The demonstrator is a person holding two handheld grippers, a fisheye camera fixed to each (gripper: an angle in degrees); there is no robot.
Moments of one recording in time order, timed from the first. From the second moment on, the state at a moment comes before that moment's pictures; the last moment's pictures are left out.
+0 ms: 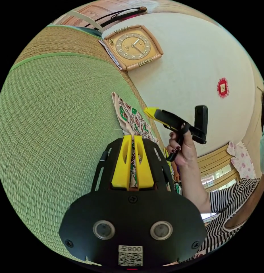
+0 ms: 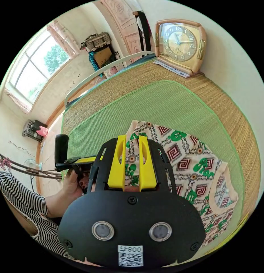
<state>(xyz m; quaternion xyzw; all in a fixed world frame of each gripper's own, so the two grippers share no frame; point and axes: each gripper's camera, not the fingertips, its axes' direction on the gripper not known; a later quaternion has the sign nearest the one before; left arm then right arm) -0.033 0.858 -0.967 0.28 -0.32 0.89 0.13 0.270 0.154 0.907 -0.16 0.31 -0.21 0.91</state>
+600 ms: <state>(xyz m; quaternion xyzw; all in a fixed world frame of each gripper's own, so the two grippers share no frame) -0.041 0.879 -0.983 0.27 -0.34 0.89 0.12 0.256 0.109 1.041 -0.20 0.44 -0.24 0.84</state>
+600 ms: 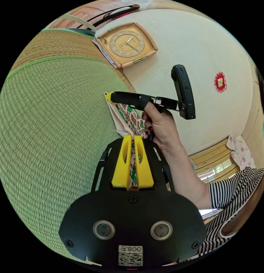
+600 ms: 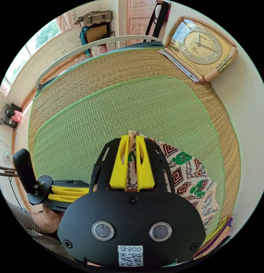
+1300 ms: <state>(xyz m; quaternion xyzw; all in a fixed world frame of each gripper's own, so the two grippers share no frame) -0.107 0.840 -0.884 0.27 -0.48 0.83 -0.07 0.365 0.073 0.826 -0.10 0.20 -0.05 0.97</state>
